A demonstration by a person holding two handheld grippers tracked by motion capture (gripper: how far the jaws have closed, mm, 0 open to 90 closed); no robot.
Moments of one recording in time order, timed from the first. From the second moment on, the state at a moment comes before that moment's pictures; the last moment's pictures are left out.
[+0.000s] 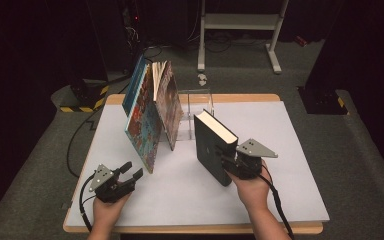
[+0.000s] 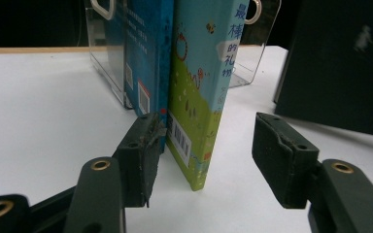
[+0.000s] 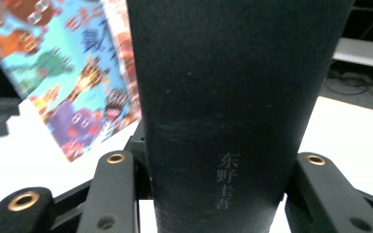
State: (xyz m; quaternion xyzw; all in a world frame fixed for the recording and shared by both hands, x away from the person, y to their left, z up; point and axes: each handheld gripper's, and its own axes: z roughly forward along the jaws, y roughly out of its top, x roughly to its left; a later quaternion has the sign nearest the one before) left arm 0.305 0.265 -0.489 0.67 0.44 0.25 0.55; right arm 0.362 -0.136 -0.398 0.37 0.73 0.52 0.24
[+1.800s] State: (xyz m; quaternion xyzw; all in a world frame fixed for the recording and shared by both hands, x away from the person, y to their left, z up) left arm 0.299 0.261 -0.493 0.67 0.43 0.24 0.55; right arm 0.516 -0.048 -0.411 0.45 0.65 0.50 0.34
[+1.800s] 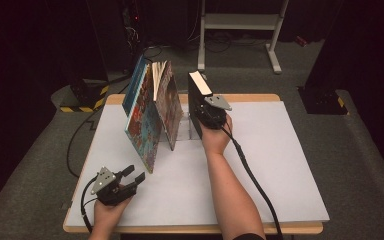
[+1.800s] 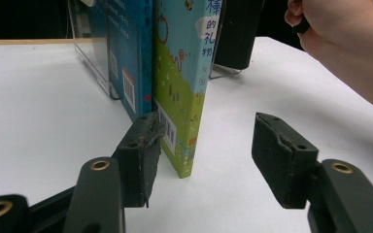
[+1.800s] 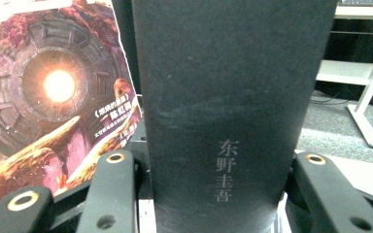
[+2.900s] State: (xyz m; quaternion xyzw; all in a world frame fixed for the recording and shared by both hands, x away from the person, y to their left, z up) left arm 0.299 0.260 -0.495 0.68 0.44 0.24 0.54; right arm 0.476 -0.083 -0.427 0.44 0.68 0.53 0.23
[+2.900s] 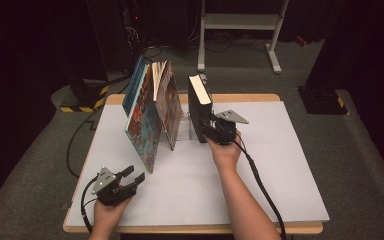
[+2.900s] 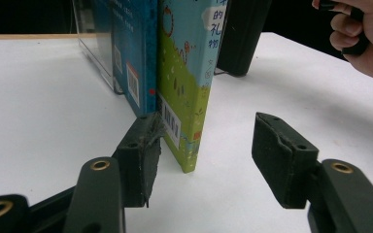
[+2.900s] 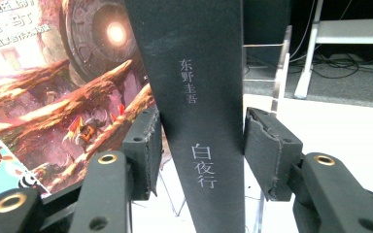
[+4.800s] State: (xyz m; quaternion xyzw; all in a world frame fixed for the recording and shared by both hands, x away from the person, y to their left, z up) left arm 0.301 0.256 -0.492 0.69 0.45 0.27 0.50; right arm 0.386 -0.195 -0.459 0.44 0.71 0.48 0.26
